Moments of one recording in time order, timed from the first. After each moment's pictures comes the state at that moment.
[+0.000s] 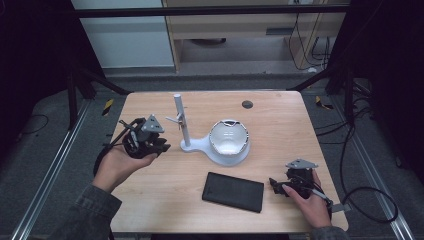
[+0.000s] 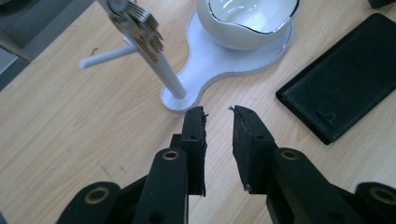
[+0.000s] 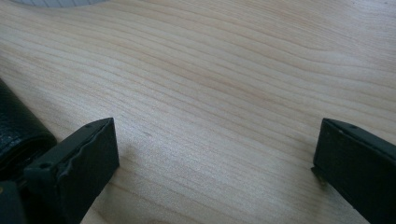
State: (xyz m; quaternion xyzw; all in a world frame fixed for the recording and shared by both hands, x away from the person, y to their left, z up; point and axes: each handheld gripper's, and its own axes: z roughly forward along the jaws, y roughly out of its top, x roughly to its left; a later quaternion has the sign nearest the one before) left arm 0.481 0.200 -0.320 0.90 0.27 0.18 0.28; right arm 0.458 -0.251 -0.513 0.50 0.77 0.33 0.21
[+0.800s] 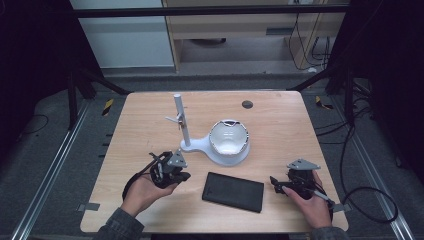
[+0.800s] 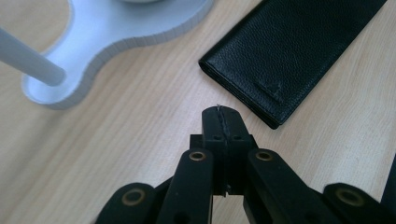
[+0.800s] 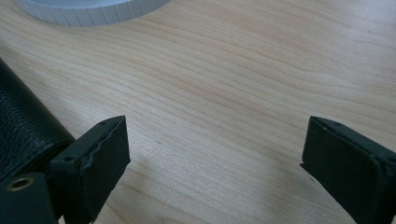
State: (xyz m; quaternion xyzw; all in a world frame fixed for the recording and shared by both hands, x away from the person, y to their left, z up) left arm 0.461 0.161 -0.418 0.93 0.22 0.09 0.28; right arm 0.451 -0.250 -0.503 0.48 0.77 0.35 0.23
